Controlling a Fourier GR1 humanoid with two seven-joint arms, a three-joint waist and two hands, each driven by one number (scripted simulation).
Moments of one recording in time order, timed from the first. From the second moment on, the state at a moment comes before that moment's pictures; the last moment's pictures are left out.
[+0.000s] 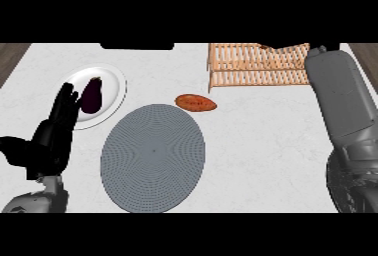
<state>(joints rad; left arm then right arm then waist) -0.10 0.13 0.07 -1.68 -0.02 0.12 0.17 -1.09 -0.25 -0.38 -0.59 0.66 -0.35 0.13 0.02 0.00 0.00</state>
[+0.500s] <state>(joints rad) -0.08 0.13 0.07 -1.68 -0.03 0.13 0.16 -1.10 -0.31 -0.44 -0.71 0.53 -0.36 0.13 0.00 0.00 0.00</state>
